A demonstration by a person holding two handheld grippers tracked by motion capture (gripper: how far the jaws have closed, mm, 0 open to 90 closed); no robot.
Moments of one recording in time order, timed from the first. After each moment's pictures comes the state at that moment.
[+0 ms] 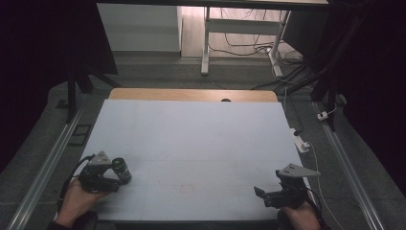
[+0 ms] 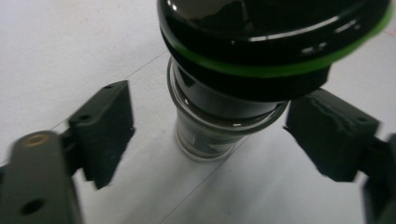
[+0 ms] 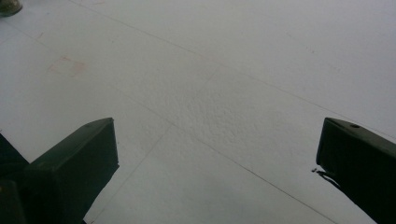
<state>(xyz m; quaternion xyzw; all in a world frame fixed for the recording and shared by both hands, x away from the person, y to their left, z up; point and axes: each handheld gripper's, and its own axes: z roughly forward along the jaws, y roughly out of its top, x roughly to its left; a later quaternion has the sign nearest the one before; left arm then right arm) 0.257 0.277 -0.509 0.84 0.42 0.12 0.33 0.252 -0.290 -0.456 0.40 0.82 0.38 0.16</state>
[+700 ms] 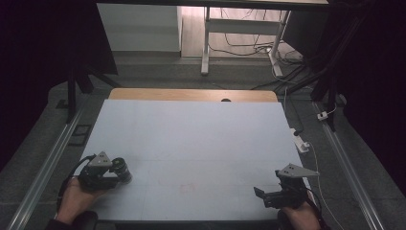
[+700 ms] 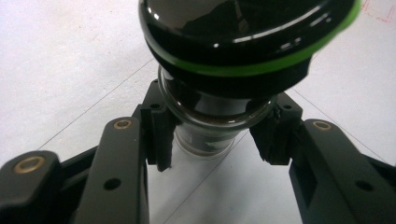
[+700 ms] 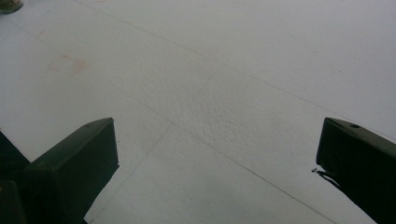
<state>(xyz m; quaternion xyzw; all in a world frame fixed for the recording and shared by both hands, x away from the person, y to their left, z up) 0.256 0.276 -0.506 0.86 0.39 0.12 0.32 0.252 -0.289 -0.457 0.40 0.82 0.38 0.16</state>
